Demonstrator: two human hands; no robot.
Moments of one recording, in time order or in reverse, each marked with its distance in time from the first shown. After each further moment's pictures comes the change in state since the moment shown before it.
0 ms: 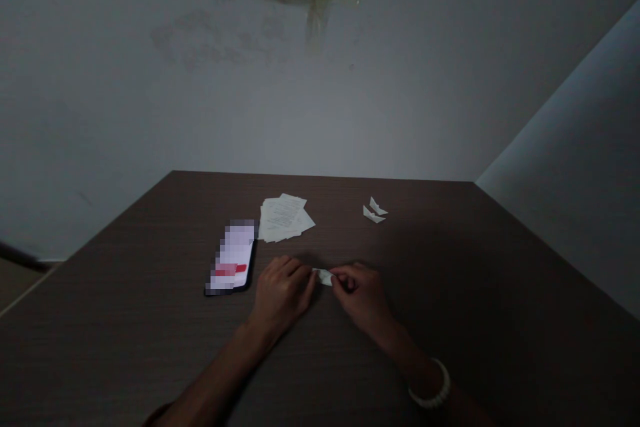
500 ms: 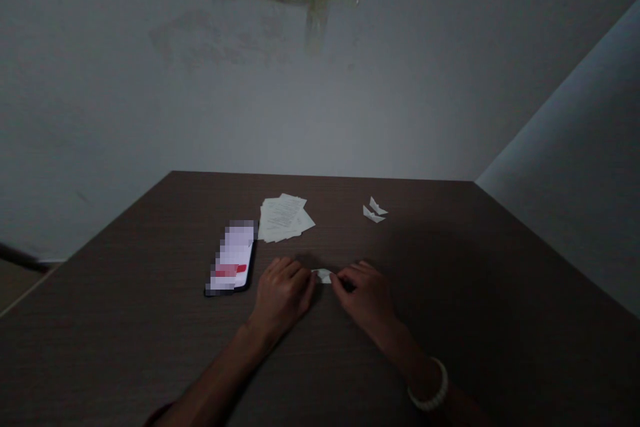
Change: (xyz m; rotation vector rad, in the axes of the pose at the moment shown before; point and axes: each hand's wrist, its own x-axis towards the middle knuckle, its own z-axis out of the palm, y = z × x) left_hand -0.002 -0.002 0.003 0.038 -0.010 0.043; right_hand 0.000 -0.002 -0.004 -0.219 -0.021 -0.071
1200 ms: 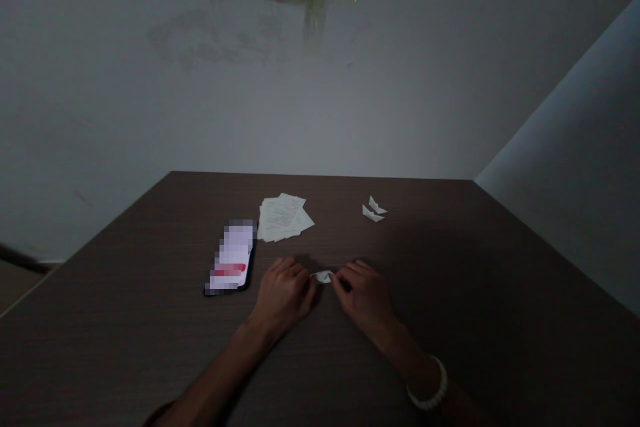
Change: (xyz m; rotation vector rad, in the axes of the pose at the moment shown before) left_hand 0.001 0.000 0.001 0.023 -0.141 0.036; right_hand 0.000 -0.003 -0.004 -0.086 -0.062 -0.076
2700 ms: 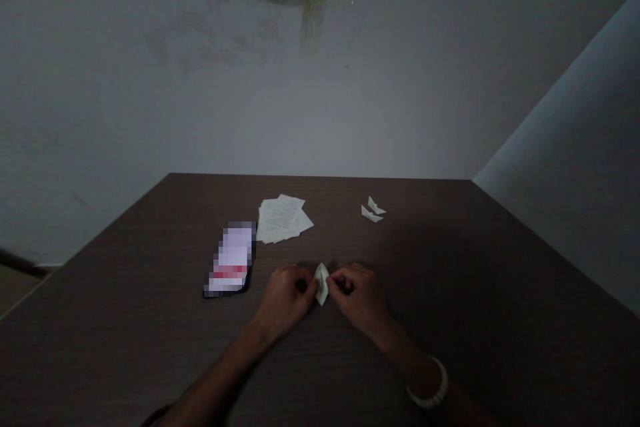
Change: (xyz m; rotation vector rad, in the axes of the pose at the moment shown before) left_hand 0.008 0.007 -0.008 -0.543 -0.208 -0.431; right_hand 0.001 -0.004 0.001 0.291 0.081 0.120
